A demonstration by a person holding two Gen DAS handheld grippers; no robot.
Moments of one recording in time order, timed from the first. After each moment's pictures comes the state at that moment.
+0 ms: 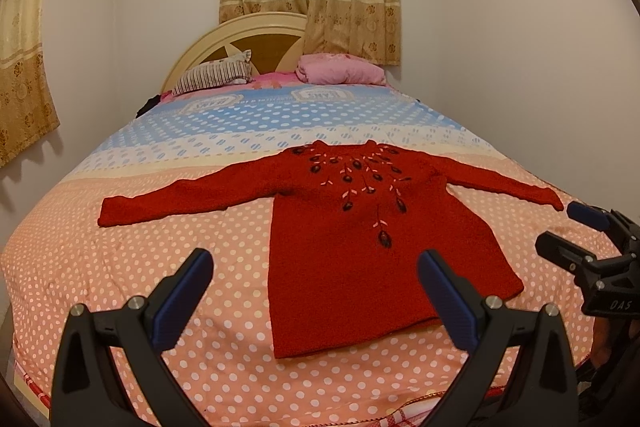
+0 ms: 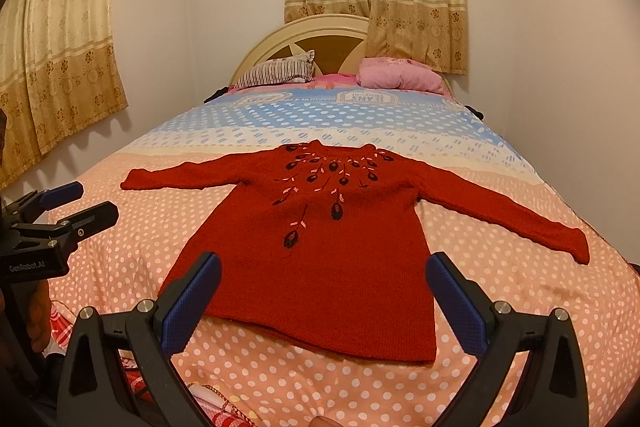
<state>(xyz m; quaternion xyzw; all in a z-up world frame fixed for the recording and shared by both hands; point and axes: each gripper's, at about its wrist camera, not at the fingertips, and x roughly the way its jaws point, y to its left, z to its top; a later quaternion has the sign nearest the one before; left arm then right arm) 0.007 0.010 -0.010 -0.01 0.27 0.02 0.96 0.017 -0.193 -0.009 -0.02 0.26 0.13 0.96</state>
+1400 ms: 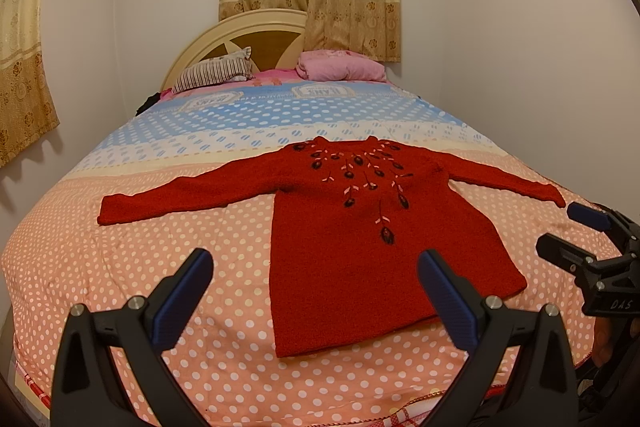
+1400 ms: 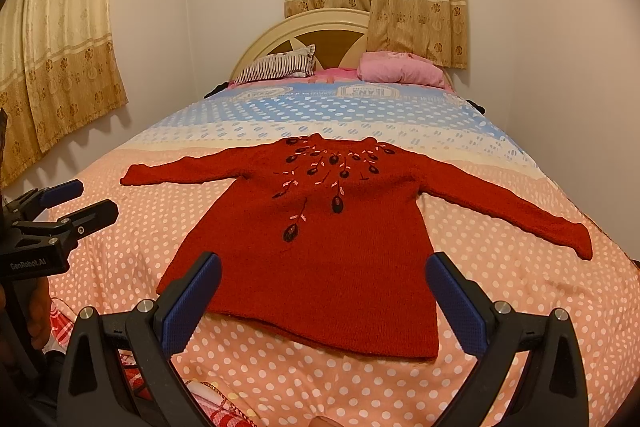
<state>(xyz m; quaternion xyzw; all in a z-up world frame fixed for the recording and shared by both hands) 0.009 0.010 -0.012 -0.01 0.28 0.02 0.96 0.018 -0.195 -0.014 -0.02 0.27 0.13 0.95</state>
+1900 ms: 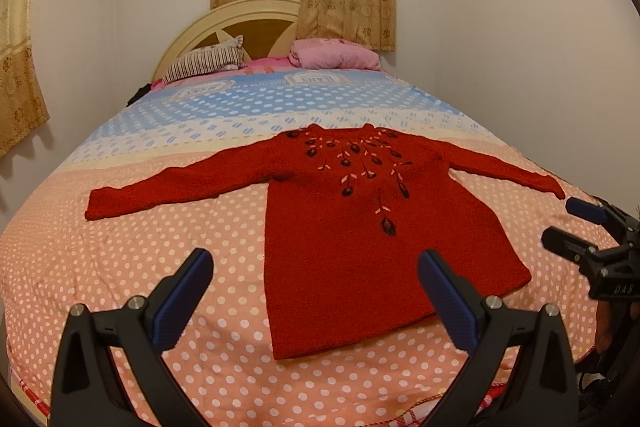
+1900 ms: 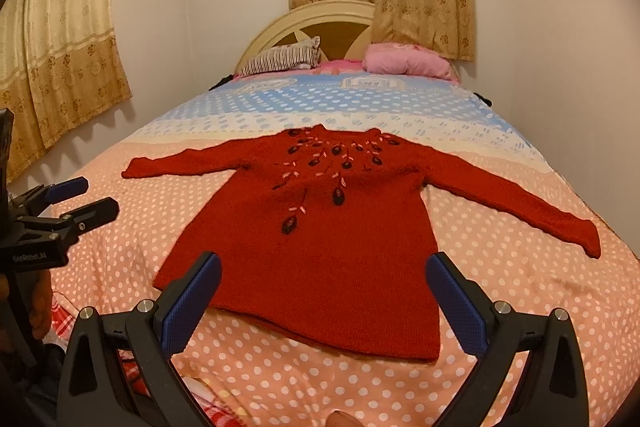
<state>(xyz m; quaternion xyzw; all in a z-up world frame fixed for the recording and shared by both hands) 0.027 0.019 -0.029 -0.01 0.30 0.00 0.95 0.039 -0.210 -0.026 -0.01 0.29 0.14 0.95</state>
